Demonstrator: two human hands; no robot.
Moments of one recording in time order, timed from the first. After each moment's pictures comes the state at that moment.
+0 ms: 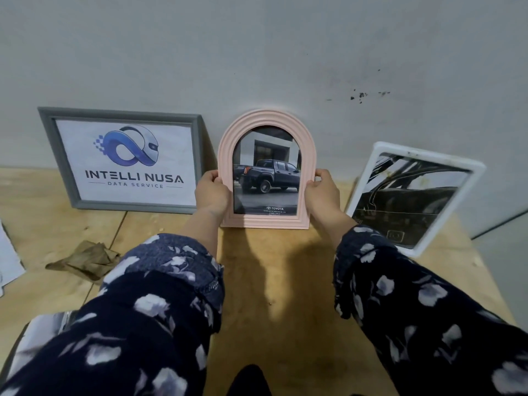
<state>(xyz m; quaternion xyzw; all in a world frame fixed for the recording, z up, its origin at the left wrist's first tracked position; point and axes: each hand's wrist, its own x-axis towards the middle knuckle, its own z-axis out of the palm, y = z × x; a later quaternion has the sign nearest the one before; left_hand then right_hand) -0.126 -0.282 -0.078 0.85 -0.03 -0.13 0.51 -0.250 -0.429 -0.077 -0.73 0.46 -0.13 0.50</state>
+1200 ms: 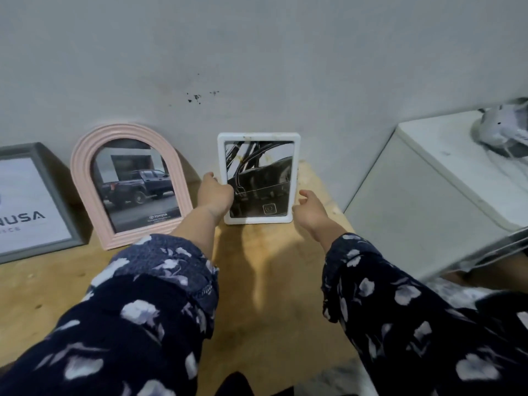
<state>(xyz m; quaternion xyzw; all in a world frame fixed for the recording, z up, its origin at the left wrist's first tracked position) -0.294 -0.422 -0.050 0.81 -0.21 -0.30 0.45 -0.468 -0.508 -0.071 -0.65 0.57 -0.13 0.49</state>
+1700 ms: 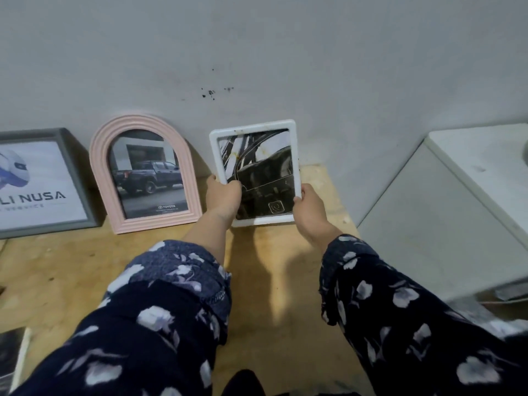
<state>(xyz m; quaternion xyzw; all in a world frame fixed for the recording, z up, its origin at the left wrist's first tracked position) -0.320 -0.427 -0.056 0.78 -0.09 -0.29 0.54 -0.454 -0.525 -0.079 -0.73 0.49 -0.14 0.45</state>
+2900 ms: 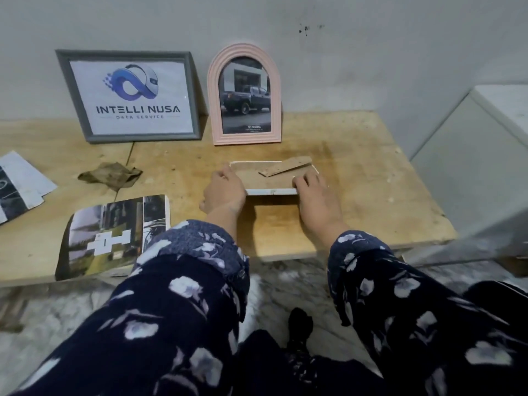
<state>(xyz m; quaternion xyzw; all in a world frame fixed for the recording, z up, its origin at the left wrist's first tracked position) -0.340 -0.132 -0.077 0.89 -0.06 -0.18 0.41 -0.478 -0.247 -0.097 -0.95 0.30 -0.09 0.00</state>
